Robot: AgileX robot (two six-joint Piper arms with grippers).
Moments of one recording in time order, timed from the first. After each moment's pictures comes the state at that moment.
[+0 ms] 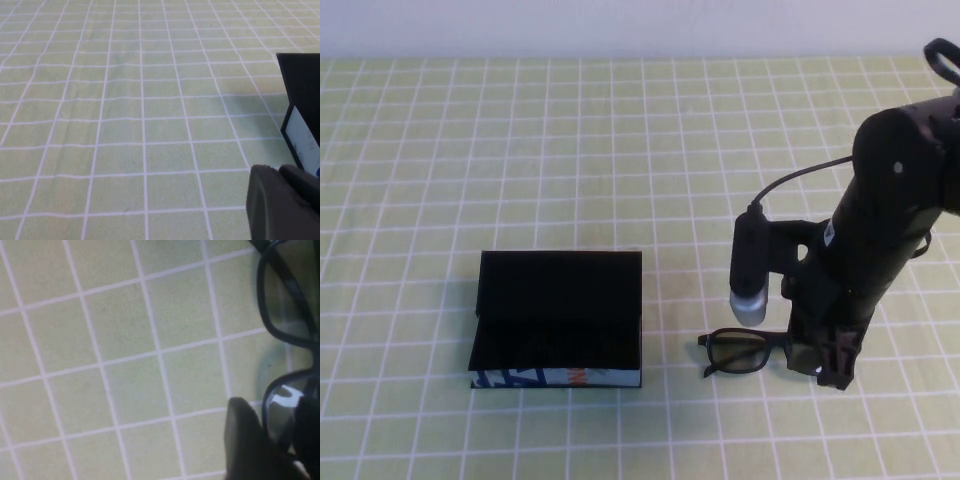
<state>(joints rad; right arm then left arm) 0.53 1.68 -1.26 0.16 1.12 -0.90 -0.05 -0.01 0.02 -0.11 0.36 0.07</state>
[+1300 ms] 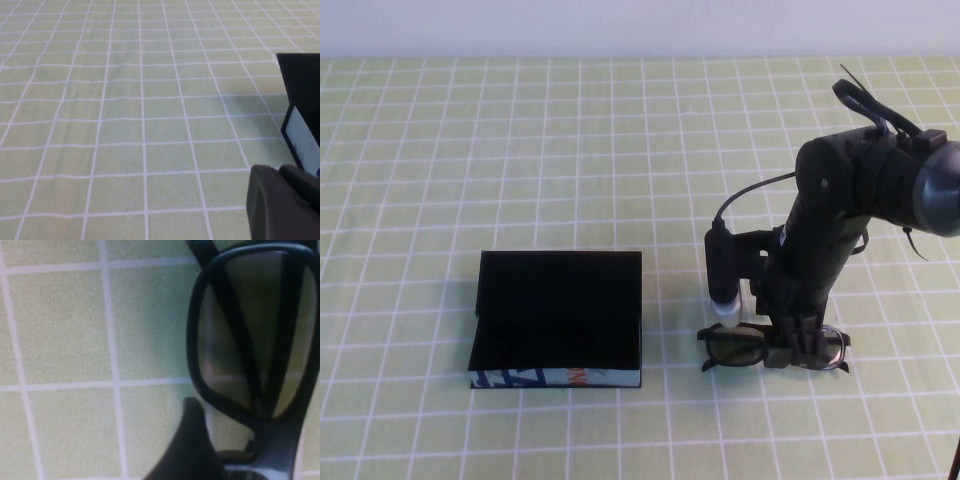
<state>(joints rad) 0.50 1.95 -1.38 0.13 0.98 -1.13 -0.05 -0.01 0.02 -0.11 0.36 0.07</state>
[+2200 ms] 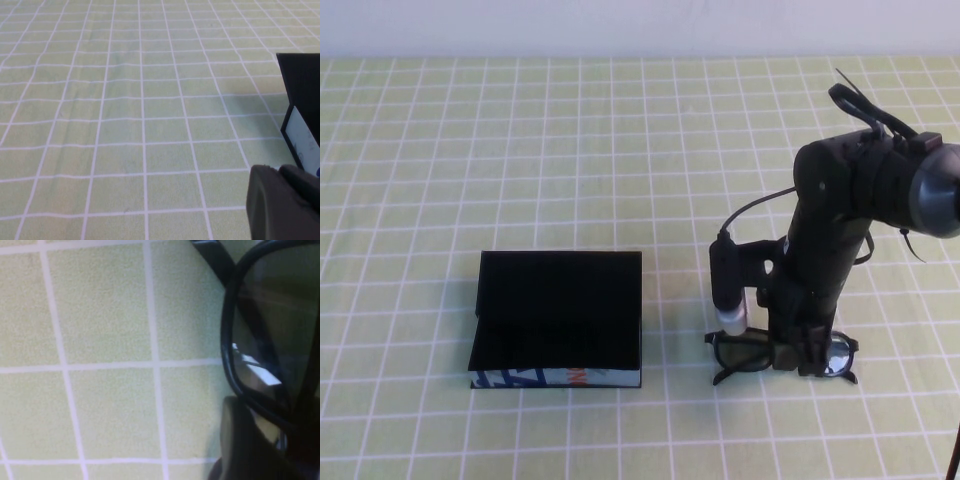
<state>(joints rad) 0.50 1.96 -1.38 0.13 1.06 -1.10 -0.05 -0.01 0.02 -0.11 0.36 0.07</state>
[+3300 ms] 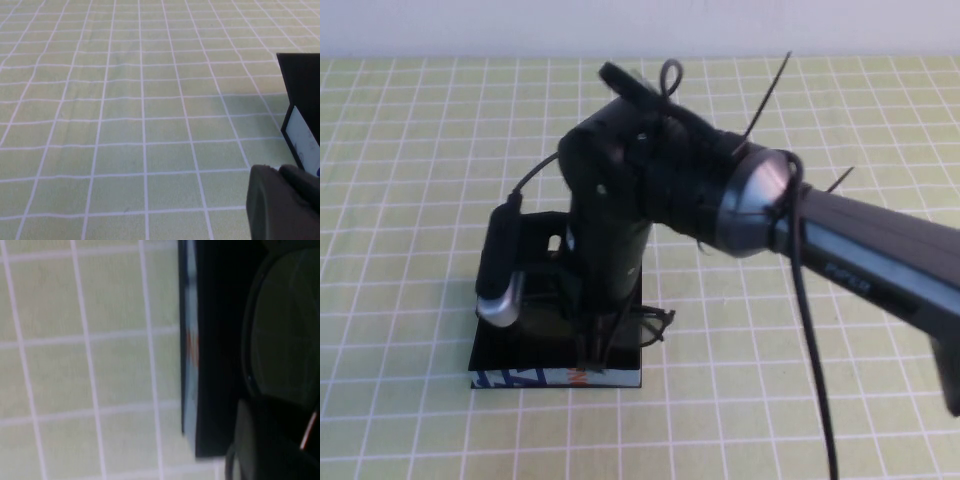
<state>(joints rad) 0.89 2.08 -1.92 0.02 1.22 -0.64 -0.05 -0.01 0.02 -0.11 0.36 0.07</state>
